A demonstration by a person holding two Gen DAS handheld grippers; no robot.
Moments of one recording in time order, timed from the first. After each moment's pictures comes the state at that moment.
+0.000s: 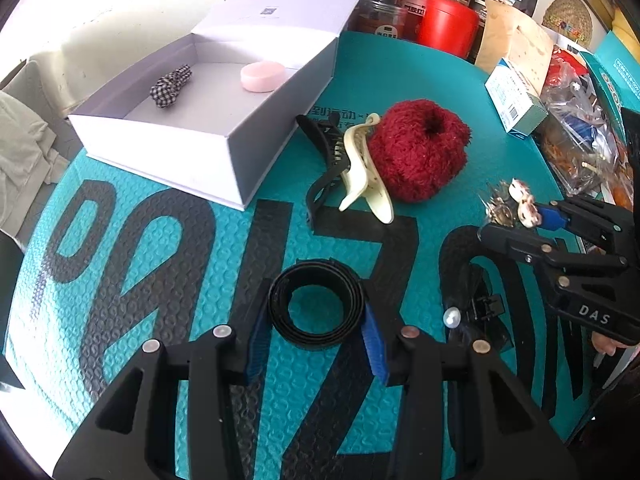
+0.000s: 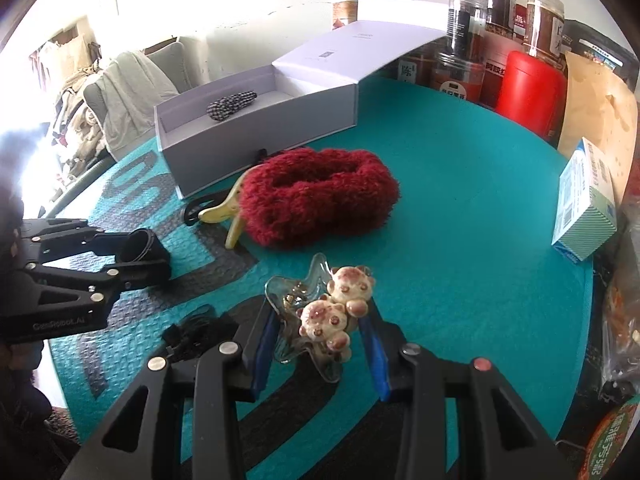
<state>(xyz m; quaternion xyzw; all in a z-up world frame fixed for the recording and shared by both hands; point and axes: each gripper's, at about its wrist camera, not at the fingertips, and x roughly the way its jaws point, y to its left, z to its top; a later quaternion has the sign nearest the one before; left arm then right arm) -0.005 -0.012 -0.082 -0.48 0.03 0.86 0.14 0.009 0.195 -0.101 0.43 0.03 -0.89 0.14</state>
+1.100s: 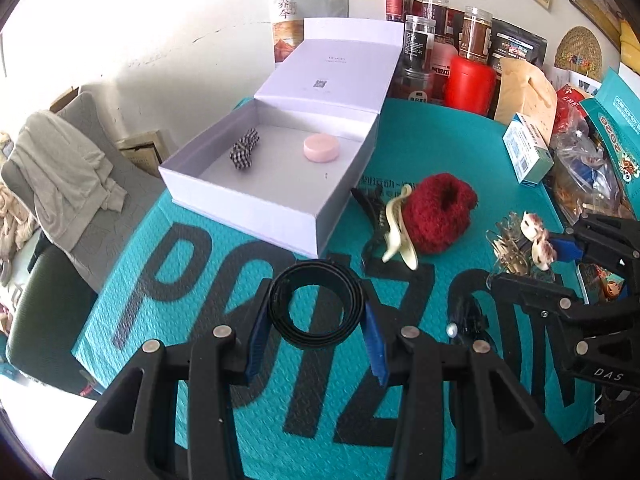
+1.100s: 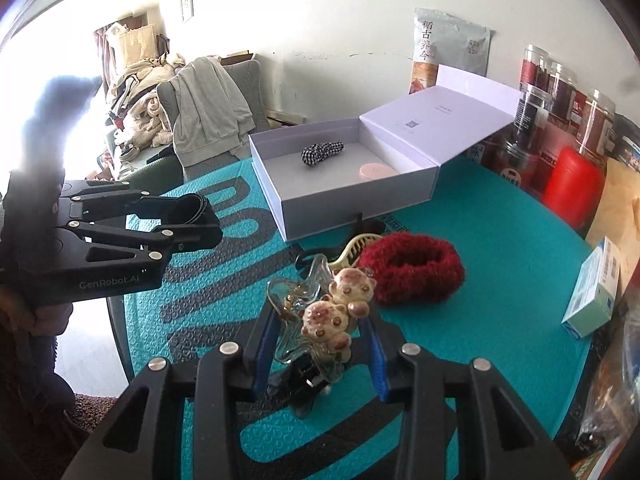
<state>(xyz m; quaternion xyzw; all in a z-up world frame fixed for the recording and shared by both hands) 0.028 -0.044 0.005 -0.41 0.05 0.91 0.07 0.036 0.145 -0.034 0.37 0.09 -0.90 0.23</state>
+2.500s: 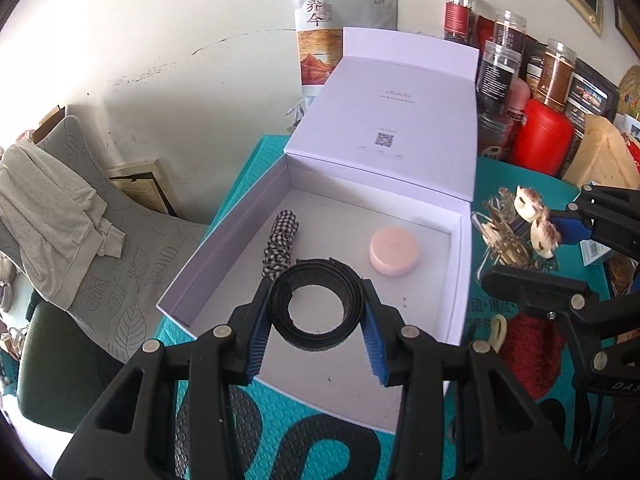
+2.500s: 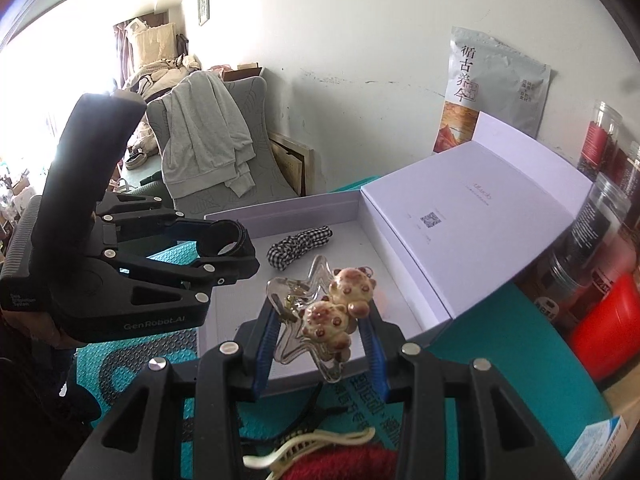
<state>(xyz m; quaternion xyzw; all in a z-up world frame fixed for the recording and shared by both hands) -0.191 -0.092 0.014 -0.41 0.05 0.91 0.06 -0.152 0.106 -0.005 0.35 0.11 -0.89 0.28</state>
